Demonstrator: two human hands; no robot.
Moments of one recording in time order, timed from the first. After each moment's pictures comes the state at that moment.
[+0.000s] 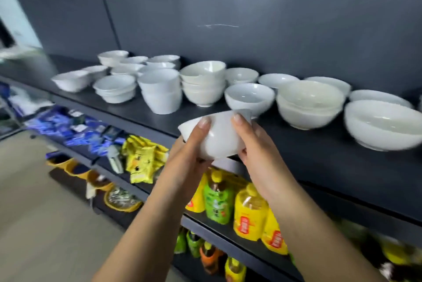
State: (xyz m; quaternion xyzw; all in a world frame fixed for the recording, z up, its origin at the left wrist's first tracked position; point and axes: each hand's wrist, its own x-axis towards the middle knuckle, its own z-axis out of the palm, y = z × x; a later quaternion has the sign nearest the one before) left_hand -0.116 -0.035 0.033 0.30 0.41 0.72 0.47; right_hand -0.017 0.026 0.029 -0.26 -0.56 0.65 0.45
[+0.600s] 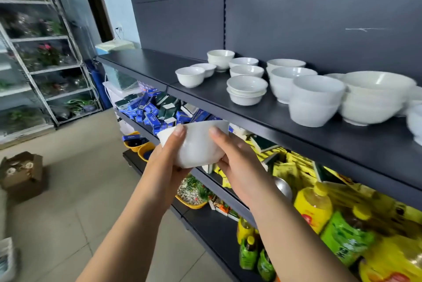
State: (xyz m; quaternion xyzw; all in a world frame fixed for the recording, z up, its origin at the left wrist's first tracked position) left_hand -0.422 -0.186 0.018 0.27 0.49 0.76 0.33; right_hand -0.327 -0.096 0.021 -0.16 -0.56 0.76 0.29
